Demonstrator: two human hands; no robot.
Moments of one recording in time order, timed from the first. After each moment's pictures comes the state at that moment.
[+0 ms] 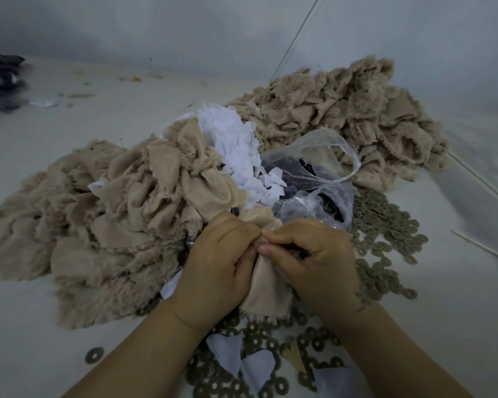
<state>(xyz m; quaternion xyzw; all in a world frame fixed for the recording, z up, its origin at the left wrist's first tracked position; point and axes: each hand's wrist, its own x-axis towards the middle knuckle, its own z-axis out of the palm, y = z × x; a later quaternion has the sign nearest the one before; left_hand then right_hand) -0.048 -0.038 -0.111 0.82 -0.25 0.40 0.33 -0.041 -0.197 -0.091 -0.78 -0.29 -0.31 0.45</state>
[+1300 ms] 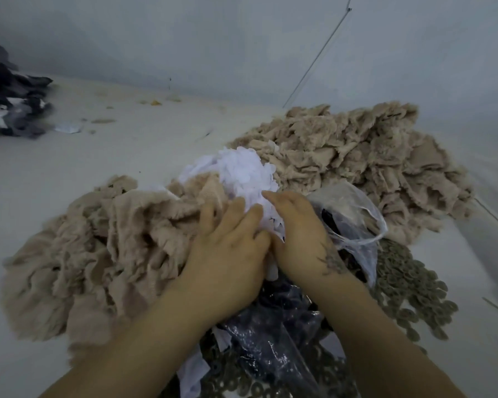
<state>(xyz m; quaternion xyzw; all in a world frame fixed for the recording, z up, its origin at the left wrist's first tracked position) 0.014 -0.009 -0.041 0.95 -0.17 0.27 -0.03 0.063 -0.153 -0.036 -0.93 -0.20 -0.13 0.28</state>
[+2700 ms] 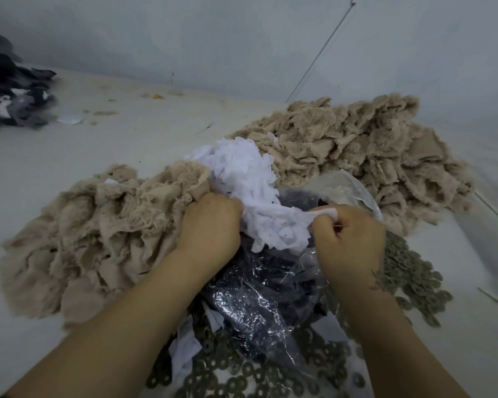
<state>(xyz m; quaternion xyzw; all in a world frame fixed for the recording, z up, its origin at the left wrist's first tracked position) 0.049 -0.003 -0.050 0.98 -0.04 0.18 0.12 0.037 -0.198 -0.040 -0.87 -0.07 -0.31 0.38</state>
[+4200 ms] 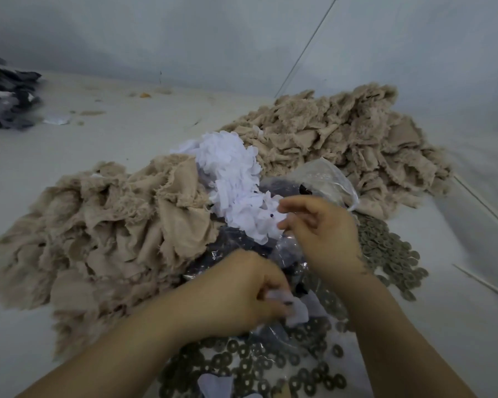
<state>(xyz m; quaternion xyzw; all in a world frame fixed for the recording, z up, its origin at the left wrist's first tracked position) -0.032 -0.042 -0.039 0.88 -0.29 -0.12 0.37 0.026 -0.215 -0.052 -0.82 -0.15 -0.16 0.52</state>
